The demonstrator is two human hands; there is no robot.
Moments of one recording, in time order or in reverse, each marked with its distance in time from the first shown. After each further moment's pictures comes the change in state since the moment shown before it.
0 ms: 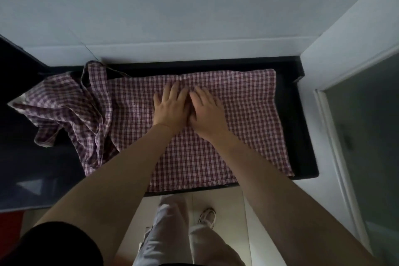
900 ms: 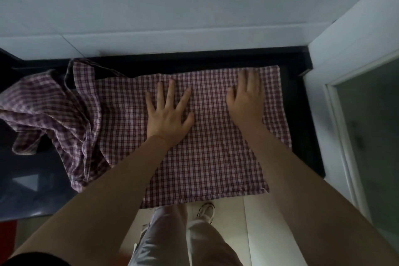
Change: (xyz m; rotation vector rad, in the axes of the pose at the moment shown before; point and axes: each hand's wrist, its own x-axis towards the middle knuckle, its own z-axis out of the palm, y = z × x) left_hand -0.019 -0.004 0.025 0.175 0.001 0.033; right_hand 0.005 0.097 -0.012 -0.154 0.221 0.343
